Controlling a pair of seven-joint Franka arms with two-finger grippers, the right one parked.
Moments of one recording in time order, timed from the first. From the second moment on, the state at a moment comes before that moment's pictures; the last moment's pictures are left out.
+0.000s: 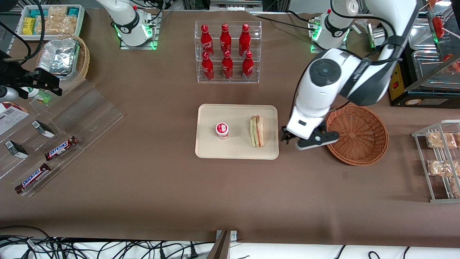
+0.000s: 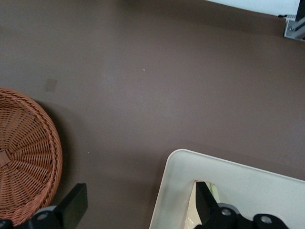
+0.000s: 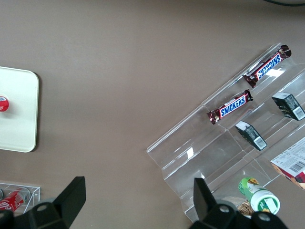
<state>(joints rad) 0.06 0.43 -0.57 -1.58 0.39 2.04 -0.91</state>
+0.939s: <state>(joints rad) 0.16 0.26 -0.32 -1.42 0.03 1.66 -0.23</state>
